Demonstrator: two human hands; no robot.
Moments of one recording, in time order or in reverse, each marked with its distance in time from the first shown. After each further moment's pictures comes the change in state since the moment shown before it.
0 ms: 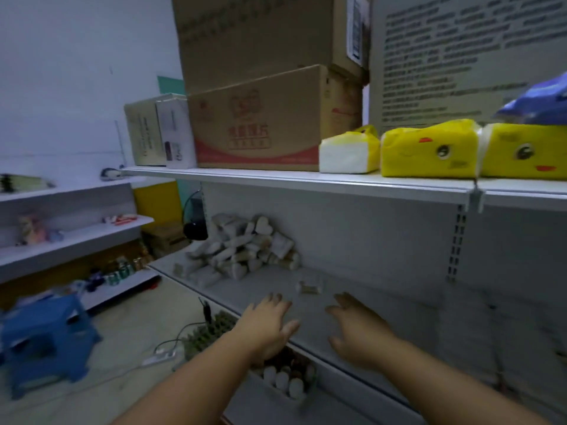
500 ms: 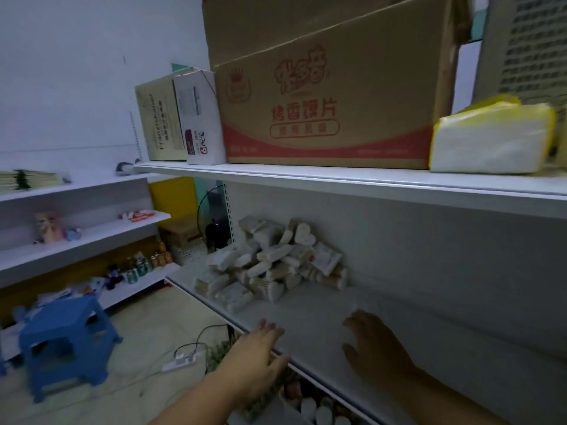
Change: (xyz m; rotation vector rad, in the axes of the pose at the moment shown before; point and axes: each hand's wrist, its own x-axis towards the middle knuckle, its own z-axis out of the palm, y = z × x) left_hand 0.064 -0.155 0.016 -0.112 -0.051 -0.070; right_hand 0.170 -0.016 0.085 0.070 0.064 0.075
